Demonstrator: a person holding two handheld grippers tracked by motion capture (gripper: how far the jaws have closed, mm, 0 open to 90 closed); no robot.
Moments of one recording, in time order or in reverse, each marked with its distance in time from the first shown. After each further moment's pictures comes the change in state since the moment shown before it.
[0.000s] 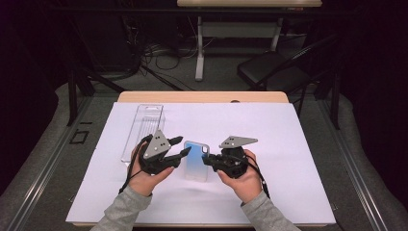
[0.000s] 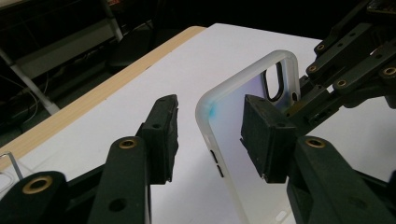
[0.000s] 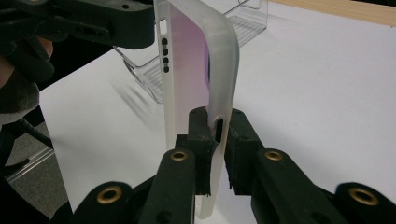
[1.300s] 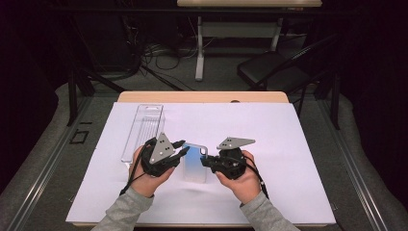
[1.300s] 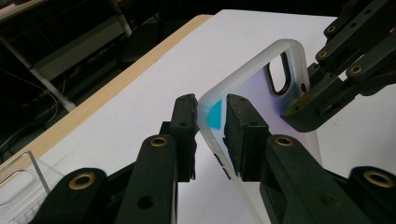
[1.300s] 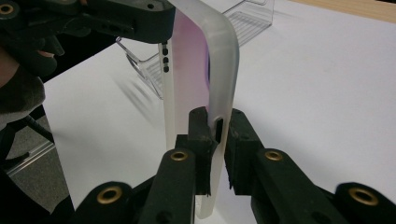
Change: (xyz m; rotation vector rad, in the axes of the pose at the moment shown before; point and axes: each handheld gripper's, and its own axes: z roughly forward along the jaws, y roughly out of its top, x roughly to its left) left arm -0.007 -0.002 0.002 0.047 0.050 0.074; right arm 0.004 -0.001 0.003 0.018 0.006 -0.017
